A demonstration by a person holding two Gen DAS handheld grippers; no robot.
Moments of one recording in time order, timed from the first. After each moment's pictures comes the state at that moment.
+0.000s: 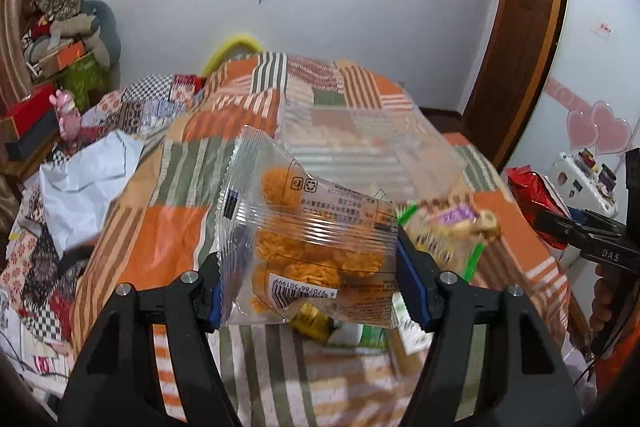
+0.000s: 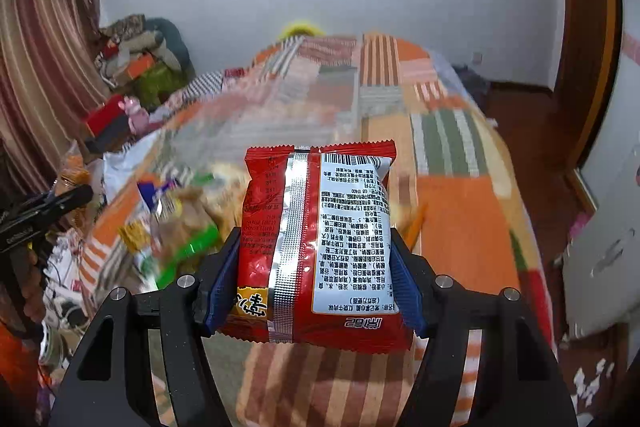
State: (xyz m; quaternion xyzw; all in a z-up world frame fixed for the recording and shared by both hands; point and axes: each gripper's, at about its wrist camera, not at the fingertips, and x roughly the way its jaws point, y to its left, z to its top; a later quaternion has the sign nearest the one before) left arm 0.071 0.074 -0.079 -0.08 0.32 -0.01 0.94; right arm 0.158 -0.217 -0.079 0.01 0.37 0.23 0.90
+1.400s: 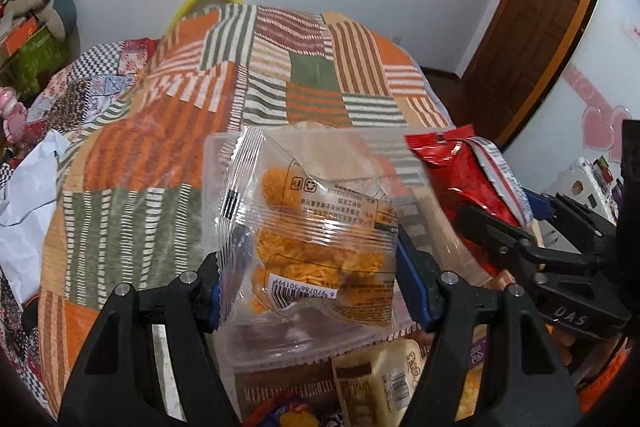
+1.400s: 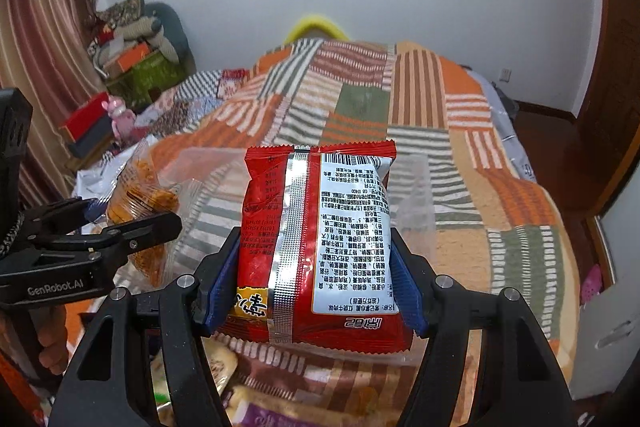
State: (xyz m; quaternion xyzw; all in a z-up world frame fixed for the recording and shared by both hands) left arm 0.294 0.069 -0.120 -0.09 0.43 -0.05 0.90; right arm 0.299 -0.112 -0.108 -0.04 0.40 0.24 0.88
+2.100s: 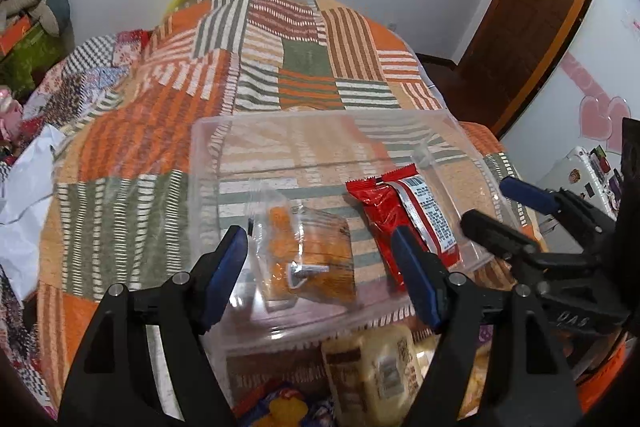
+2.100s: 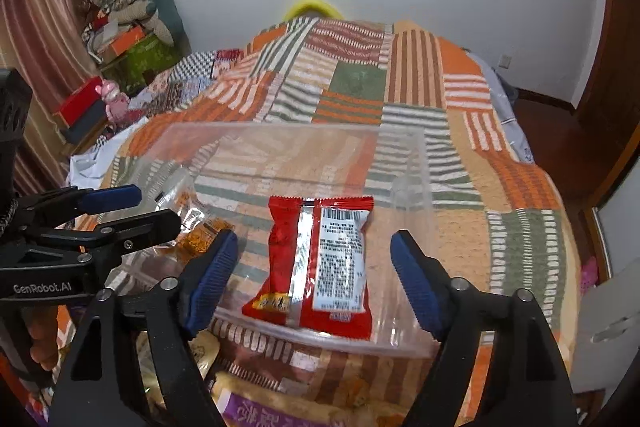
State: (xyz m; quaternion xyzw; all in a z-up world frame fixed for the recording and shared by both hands) left arm 0.284 0.064 -0.114 -0.08 0.44 -0.05 0.89; right arm 0.294 -0.125 -0.102 -0.05 0.41 0.24 0.88
